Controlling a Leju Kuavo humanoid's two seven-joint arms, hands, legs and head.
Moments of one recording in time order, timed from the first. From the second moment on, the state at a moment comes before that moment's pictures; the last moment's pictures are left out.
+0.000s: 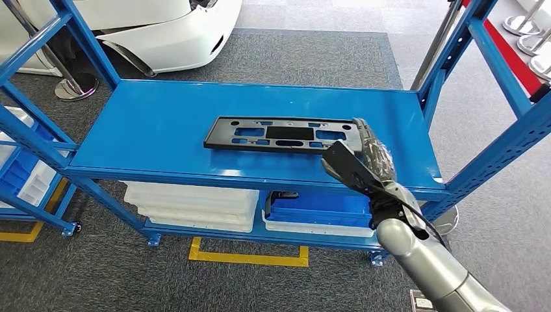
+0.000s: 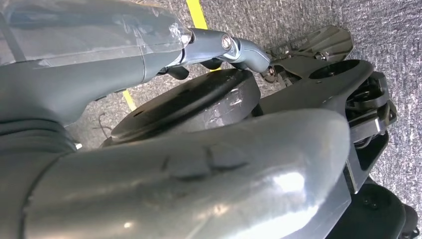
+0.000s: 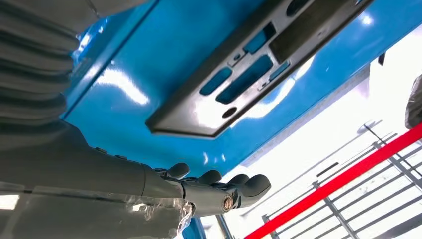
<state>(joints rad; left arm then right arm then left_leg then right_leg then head) -0.10 0.05 -1.13 -0.27 1.04 -0.01 0.04 -0.43 -0.38 0.52 -1.39 0.42 -0.22 0.48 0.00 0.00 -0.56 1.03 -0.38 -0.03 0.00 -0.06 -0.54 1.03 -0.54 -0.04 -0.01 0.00</state>
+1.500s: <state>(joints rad) -0.12 0.06 -1.24 -0.28 1.07 -0.01 0.02 -0.75 -0.21 0.77 -0.84 0.40 -0.04 0.25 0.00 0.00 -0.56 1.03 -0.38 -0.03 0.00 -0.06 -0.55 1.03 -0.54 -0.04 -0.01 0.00</state>
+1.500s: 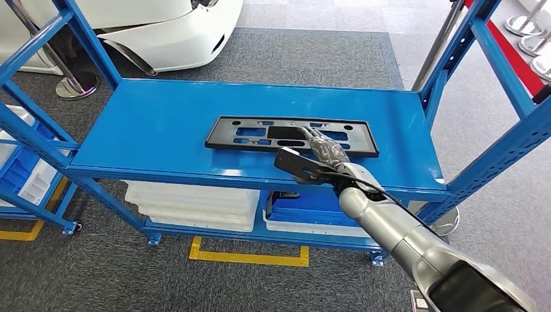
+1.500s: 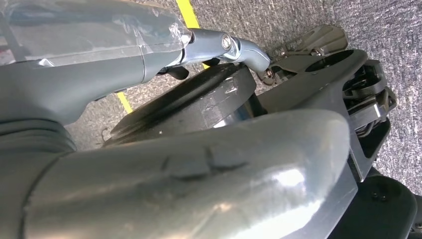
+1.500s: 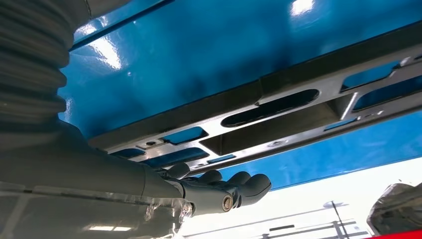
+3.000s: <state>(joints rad) -0.14 0.07 -1.28 -0.28 1.03 0.01 0.03 -0.85 -0.28 0.81 -0.56 0.63 -0.14 0.34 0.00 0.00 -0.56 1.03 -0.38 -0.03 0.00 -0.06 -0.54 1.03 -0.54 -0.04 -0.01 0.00</state>
